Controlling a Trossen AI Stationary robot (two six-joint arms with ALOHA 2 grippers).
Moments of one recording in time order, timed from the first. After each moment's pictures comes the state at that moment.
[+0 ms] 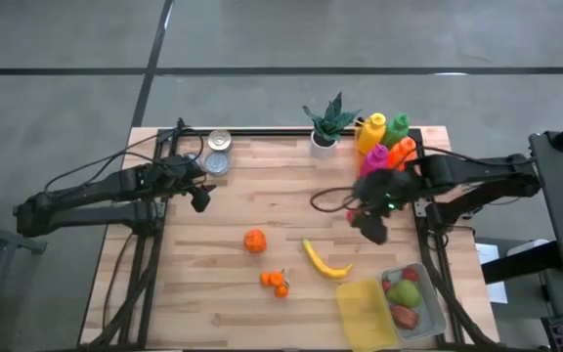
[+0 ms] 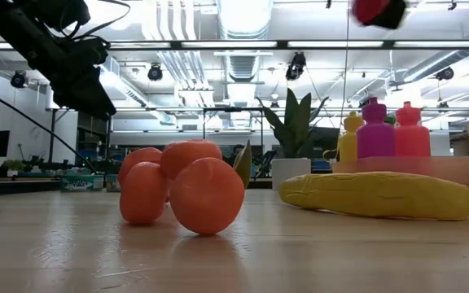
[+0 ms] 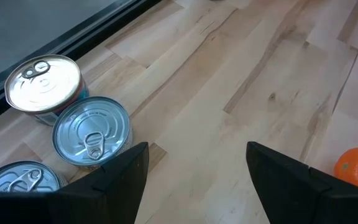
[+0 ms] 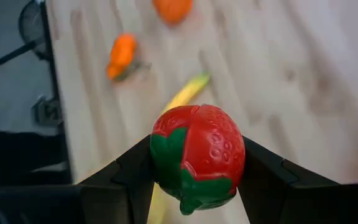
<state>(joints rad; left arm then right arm) 0.34 0.66 0.52 -0.60 -0.20 -0.24 0.14 1.21 1.31 -1.08 -0.08 0.56</state>
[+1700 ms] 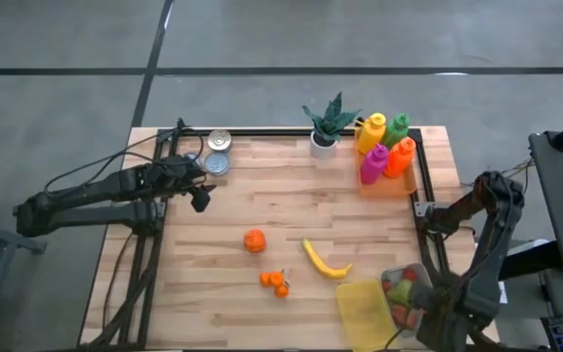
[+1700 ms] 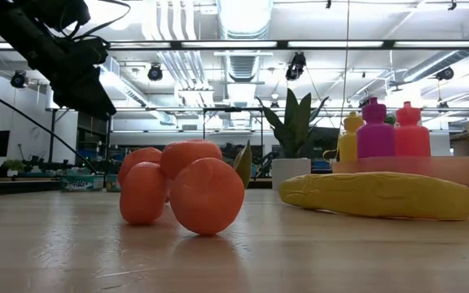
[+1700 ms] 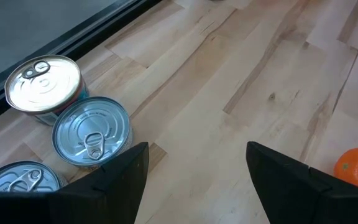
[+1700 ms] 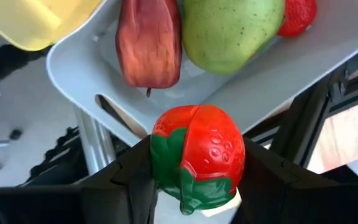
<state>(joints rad) 0.34 0.66 0.52 -0.60 -0.20 -0.24 1.17 1.57 1.30 -1.26 -0.16 1.74</state>
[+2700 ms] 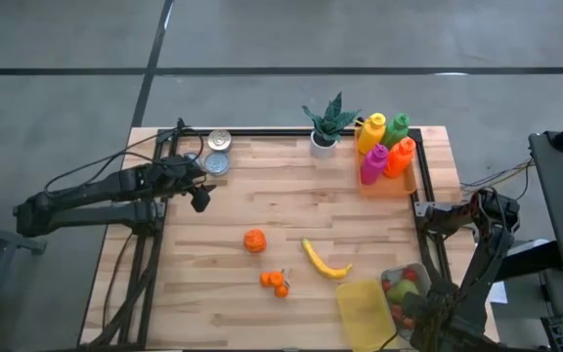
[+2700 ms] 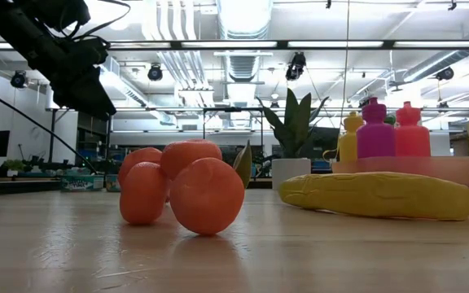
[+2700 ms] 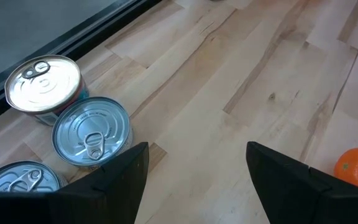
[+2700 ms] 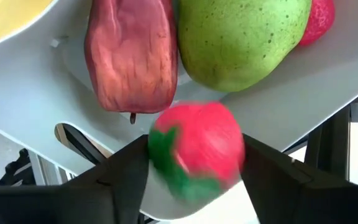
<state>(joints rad) 0.34 0.66 0.52 -0.60 -0.20 -0.24 1.18 1.74 1.30 -1.24 -0.16 1.71</state>
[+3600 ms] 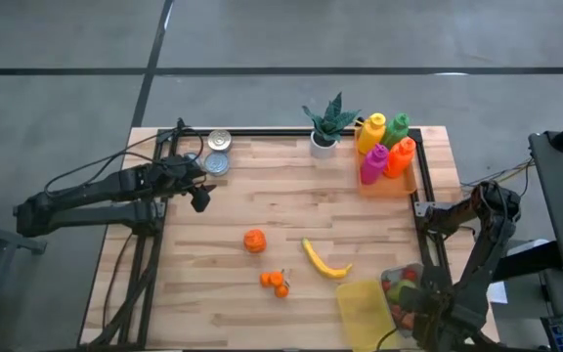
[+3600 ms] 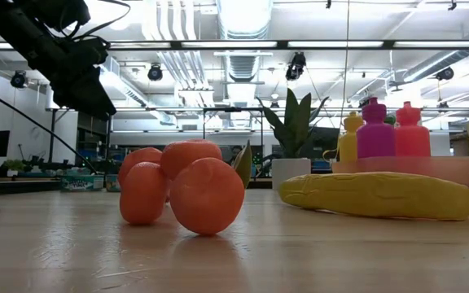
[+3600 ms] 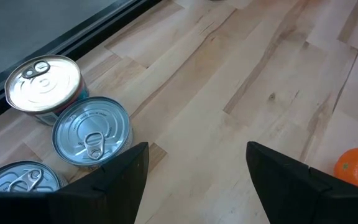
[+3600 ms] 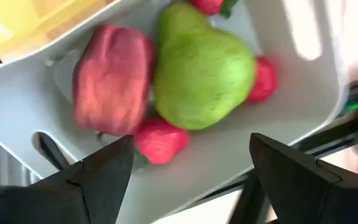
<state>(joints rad) 0.34 0.66 0.52 -0.60 -0.20 -0.24 1.14 1.67 1.30 -1.34 -0.04 1.47</state>
